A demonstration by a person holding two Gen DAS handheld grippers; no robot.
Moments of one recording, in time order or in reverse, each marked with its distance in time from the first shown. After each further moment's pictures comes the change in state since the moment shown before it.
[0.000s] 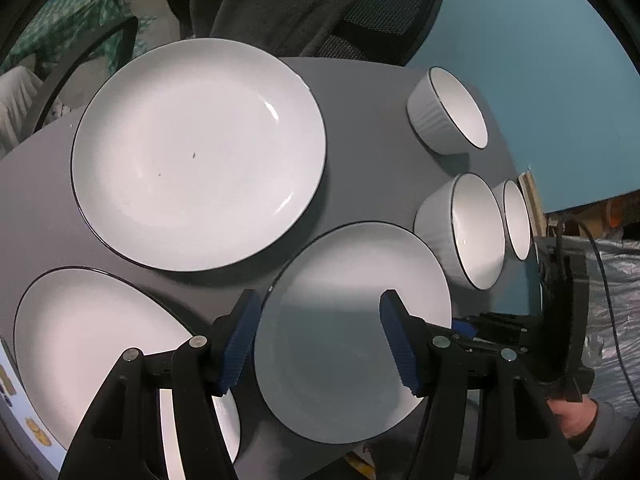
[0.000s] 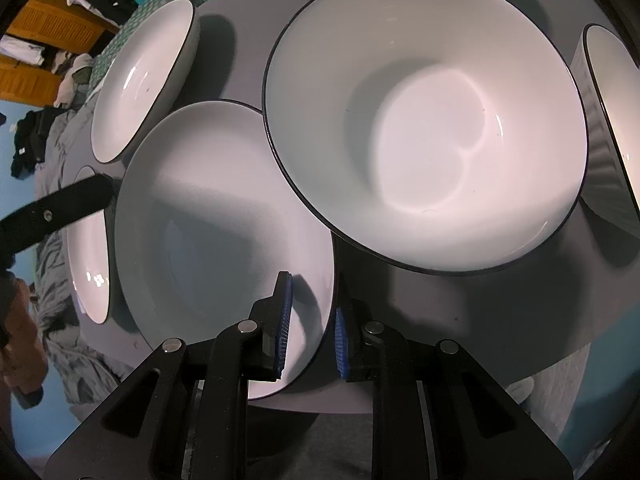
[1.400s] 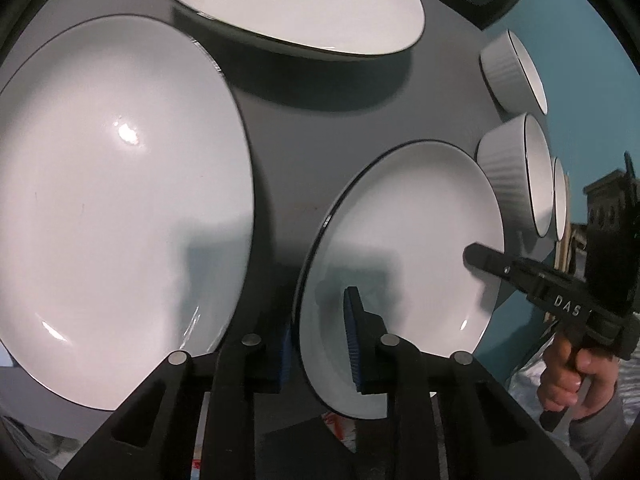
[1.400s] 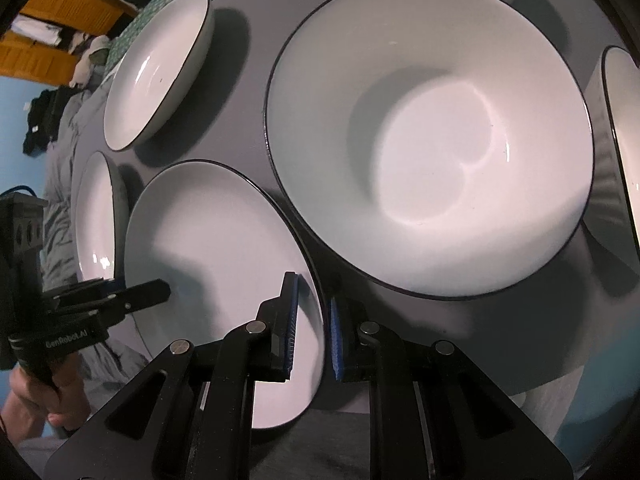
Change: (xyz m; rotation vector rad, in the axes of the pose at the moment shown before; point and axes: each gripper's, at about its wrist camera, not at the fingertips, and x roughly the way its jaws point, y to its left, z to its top) left arm 0.034 0.034 -0.101 -0.265 0.123 0.024; right arm 0.003 0.003 0.006 -0.083 0.041 0.043
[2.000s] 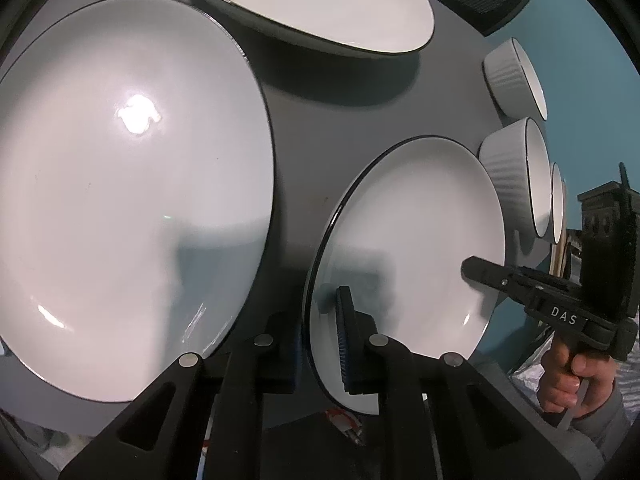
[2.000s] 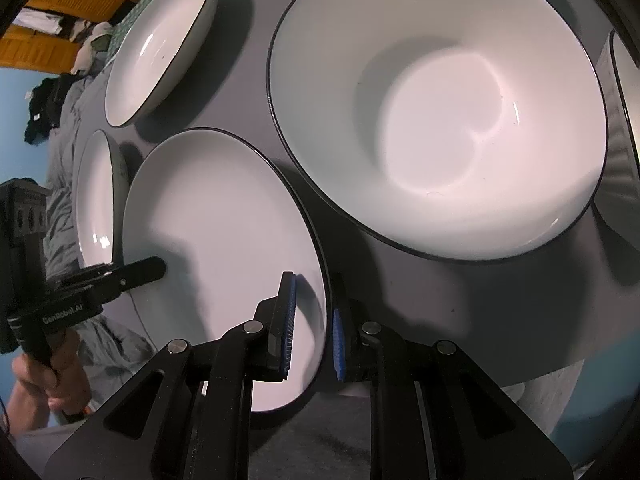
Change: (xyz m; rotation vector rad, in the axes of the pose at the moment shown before) left arm -0.011 0.019 0.011 -0.031 0.001 -0.018; right arm 0.002 0.000 0.005 -0.030 0.058 0.012
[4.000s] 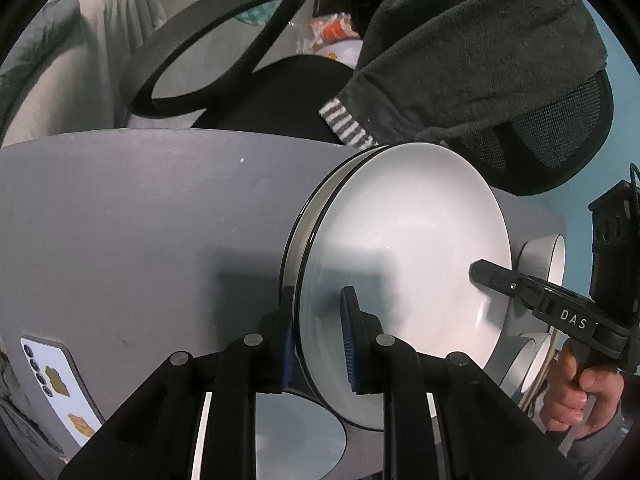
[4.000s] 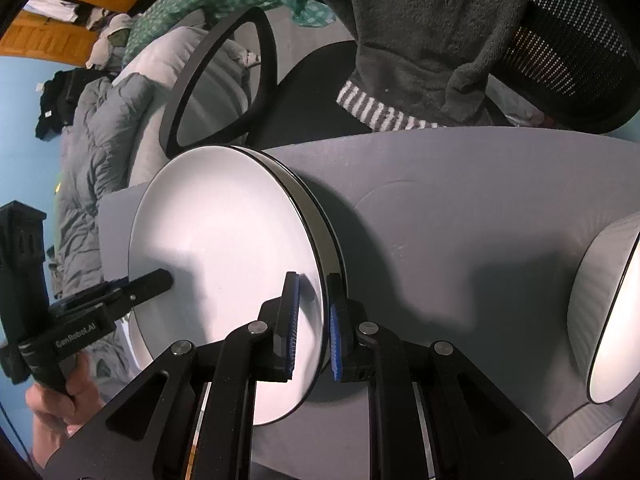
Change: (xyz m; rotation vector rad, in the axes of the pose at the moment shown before) left arm -0.073 0.051 0.166 -0.148 -0.082 0.080; right arm 0.004 0.080 0.189 -0.078 0.030 0.035
